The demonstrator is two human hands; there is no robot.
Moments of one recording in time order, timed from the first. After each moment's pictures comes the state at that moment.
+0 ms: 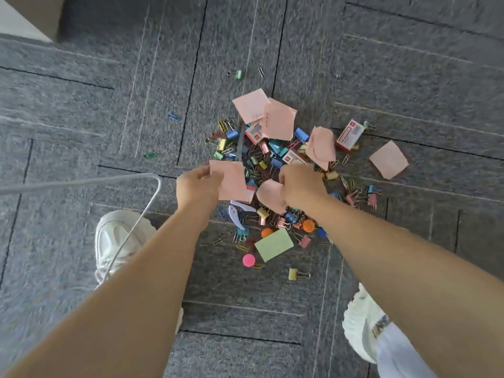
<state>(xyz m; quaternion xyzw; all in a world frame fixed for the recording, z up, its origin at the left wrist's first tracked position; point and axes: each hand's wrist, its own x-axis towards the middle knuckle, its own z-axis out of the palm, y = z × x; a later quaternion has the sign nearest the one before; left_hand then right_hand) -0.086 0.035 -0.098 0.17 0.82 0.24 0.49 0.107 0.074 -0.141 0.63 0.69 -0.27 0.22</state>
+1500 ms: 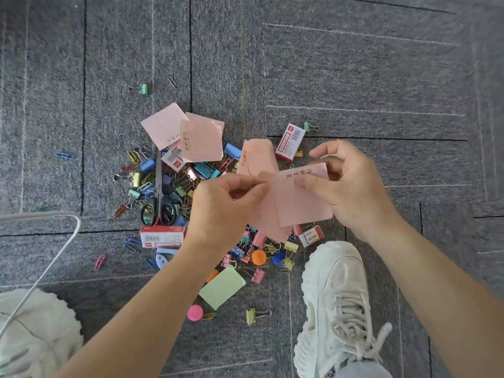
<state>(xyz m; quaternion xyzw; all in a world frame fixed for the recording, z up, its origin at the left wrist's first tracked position) 0.053 0.076 -0.089 0.41 0.62 0.29 0.60 0.243 0.085 -0.060 0.71 0.44 -0.48 -0.27</state>
